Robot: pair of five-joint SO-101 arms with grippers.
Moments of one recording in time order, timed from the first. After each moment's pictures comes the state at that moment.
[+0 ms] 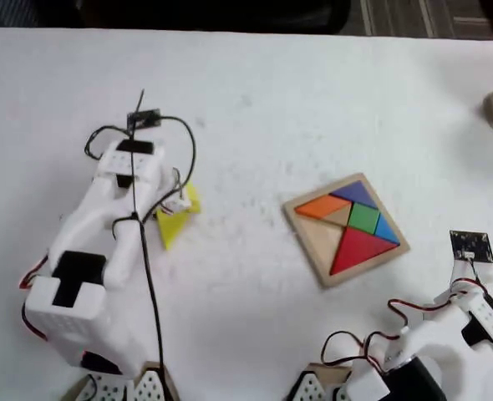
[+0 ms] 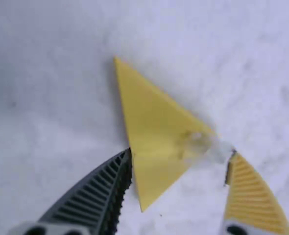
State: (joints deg) left arm 0.6 13.4 17.8 66.2 24.4; right arm 54.1 -22.5 66.2 41.8 54.6
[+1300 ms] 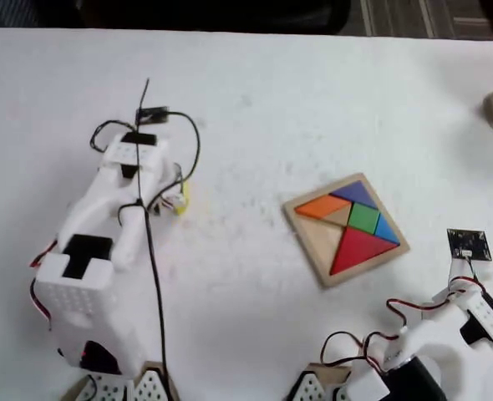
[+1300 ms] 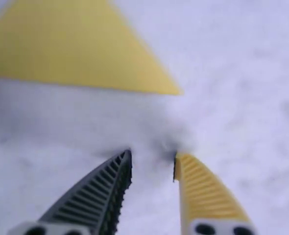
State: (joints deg) left arm -0.5 23.3 9.8 67.1 19.2; right arm 53.2 -22.5 66.2 41.8 54.6
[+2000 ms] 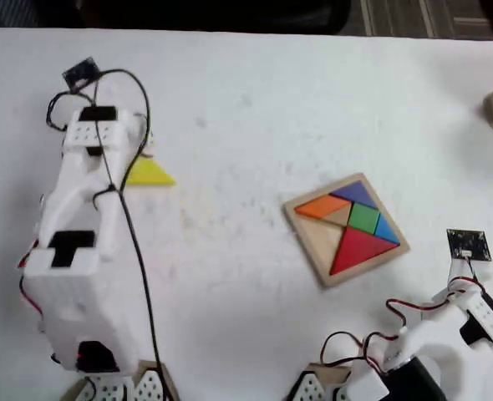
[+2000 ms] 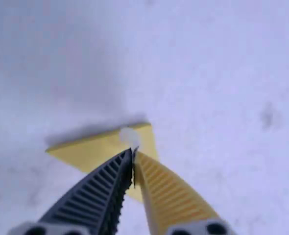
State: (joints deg) left arm -9.1 26.2 -7.2 59.7 38.5; right arm 53.2 -22.5 68.0 41.8 54.6
